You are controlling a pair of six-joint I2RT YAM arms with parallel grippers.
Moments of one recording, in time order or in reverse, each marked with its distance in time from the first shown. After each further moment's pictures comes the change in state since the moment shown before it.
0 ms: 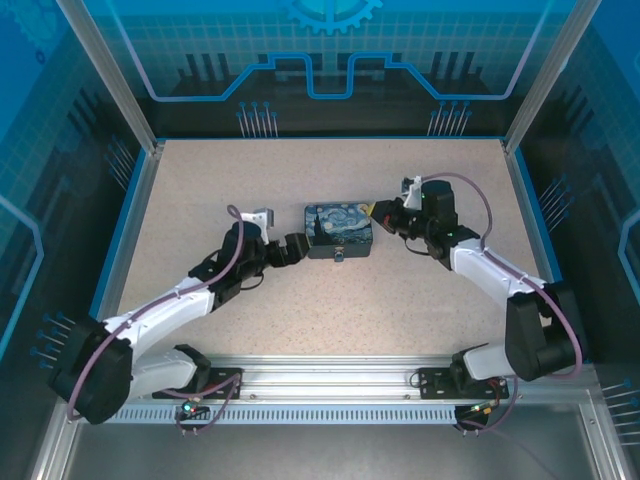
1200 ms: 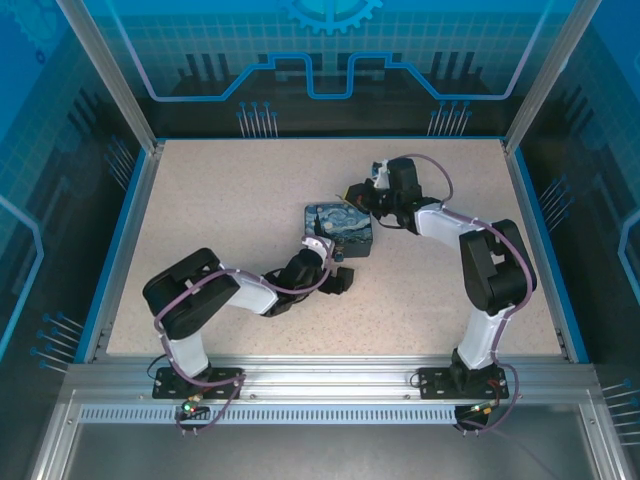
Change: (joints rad) left arm -0.293 0.621 0.060 0.522 -0.223 0.218; right arm 0.059 0.434 0.327 0.035 -0.016 0.010
